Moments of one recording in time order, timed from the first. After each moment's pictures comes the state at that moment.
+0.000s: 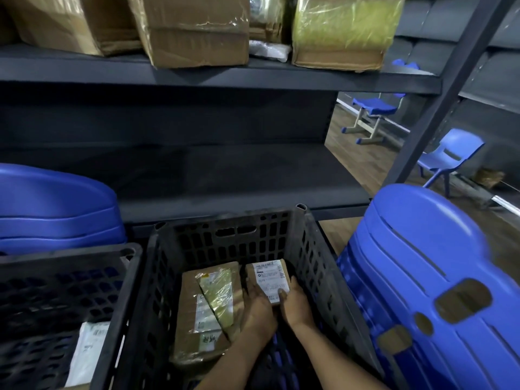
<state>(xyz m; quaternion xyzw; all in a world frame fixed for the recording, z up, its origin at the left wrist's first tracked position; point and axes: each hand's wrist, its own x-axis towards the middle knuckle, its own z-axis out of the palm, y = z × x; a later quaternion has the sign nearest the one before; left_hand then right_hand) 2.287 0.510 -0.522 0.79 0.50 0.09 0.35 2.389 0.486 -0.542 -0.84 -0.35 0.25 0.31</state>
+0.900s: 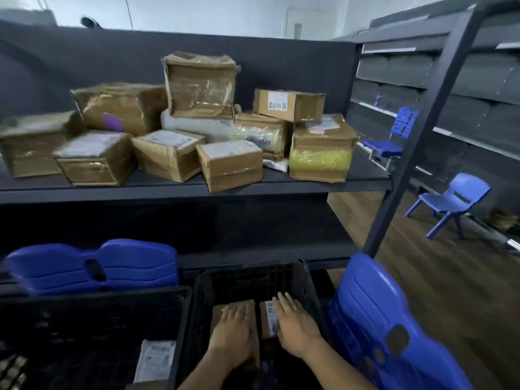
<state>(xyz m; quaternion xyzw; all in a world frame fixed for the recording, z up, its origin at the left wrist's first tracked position) 2.185 0.480 -0.327 0.89 0.43 -0.13 0.07 2.352 0.433 -0.336 -0.72 -0.68 0.13 -0.05</state>
